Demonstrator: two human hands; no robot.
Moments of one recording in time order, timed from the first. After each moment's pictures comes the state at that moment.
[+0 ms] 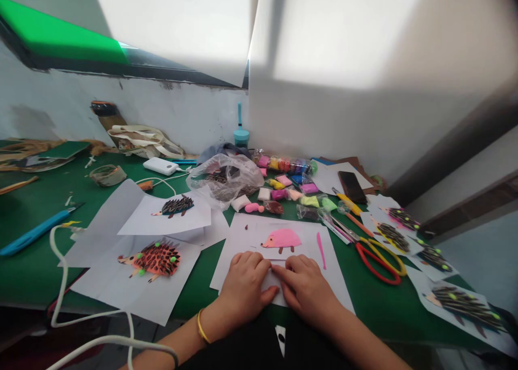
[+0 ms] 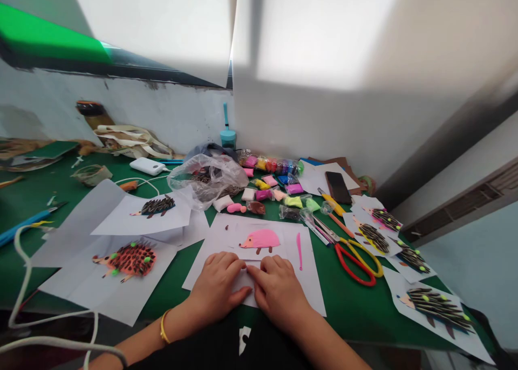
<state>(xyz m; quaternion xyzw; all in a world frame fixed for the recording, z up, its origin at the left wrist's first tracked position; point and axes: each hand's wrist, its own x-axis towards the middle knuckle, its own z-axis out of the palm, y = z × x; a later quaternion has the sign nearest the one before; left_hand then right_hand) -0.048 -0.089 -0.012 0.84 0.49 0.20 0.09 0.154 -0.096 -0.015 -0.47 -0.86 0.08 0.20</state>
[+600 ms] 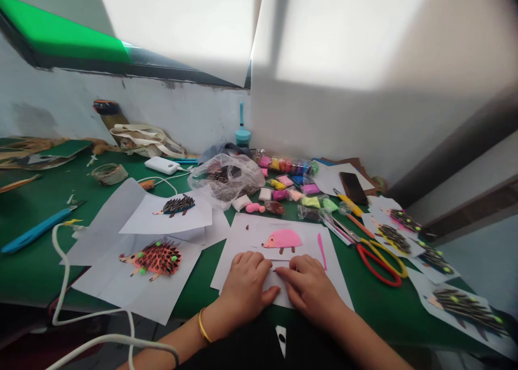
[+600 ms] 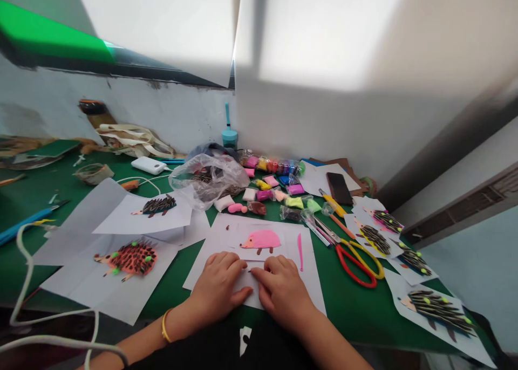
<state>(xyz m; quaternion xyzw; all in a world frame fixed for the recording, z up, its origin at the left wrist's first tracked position) -0.047 -0.090 -0.015 0.84 0.49 0.20 0.09 0.159 -0.093 -0.014 -0.46 -0.86 0.08 0.20</state>
